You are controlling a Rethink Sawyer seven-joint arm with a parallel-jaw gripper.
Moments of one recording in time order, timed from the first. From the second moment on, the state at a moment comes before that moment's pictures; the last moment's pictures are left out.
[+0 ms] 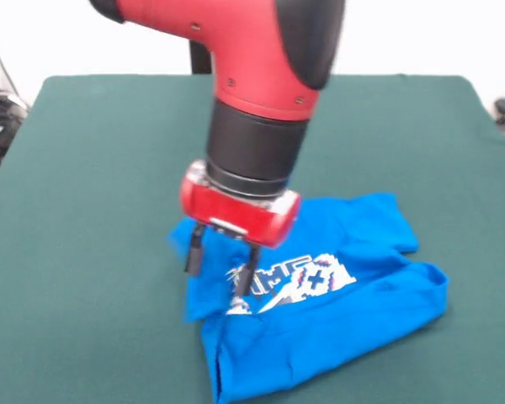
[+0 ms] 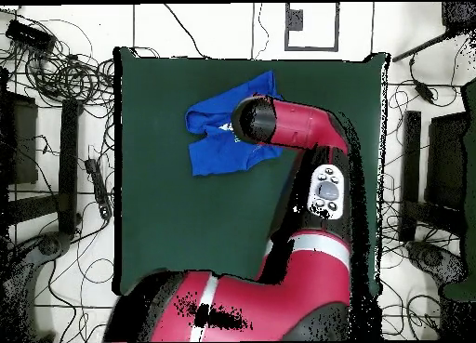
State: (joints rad) arm -0.13 -0.27 -0.17 1.07 0.01 0.49 2.01
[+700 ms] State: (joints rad) arm -0.20 -0.28 -0.12 1.08 0.00 0.49 2.01
